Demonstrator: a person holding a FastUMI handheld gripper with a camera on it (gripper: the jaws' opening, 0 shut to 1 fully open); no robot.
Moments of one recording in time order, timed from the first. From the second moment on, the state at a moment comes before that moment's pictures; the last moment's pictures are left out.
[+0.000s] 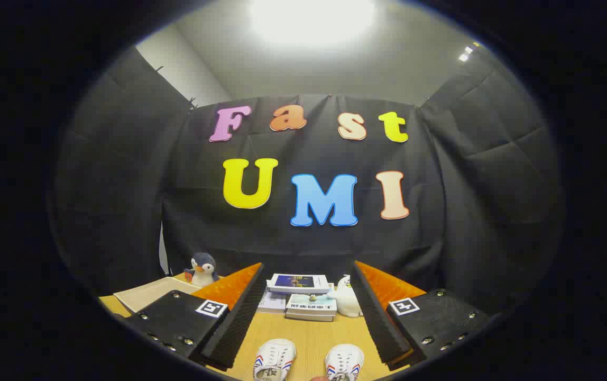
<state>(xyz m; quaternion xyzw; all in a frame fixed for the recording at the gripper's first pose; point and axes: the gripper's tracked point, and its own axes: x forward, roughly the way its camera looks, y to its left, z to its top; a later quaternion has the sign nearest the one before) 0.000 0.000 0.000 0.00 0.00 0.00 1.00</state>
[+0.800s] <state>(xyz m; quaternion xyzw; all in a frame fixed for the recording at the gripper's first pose) 0.009 0.001 -0.004 0.01 0.00 0.00 1.00</state>
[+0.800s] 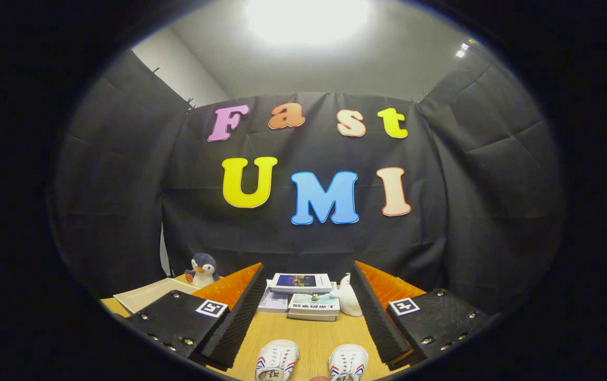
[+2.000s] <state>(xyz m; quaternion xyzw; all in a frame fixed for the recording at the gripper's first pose) -0.005 0.157 -0.147 0.38 0.28 0.16 0.87</state>
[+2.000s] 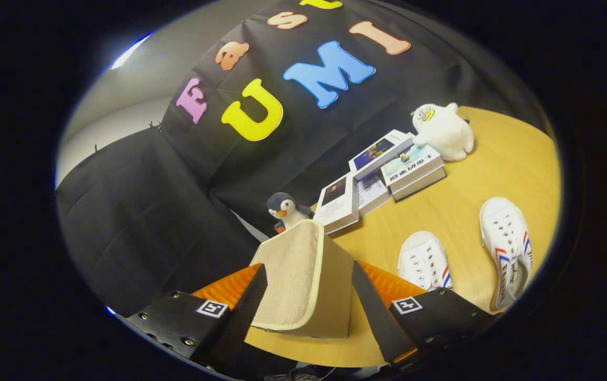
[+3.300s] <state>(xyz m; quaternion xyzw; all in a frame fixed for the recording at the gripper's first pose) -0.008 0.230 -0.143 0.52 0.37 0.23 0.73</state>
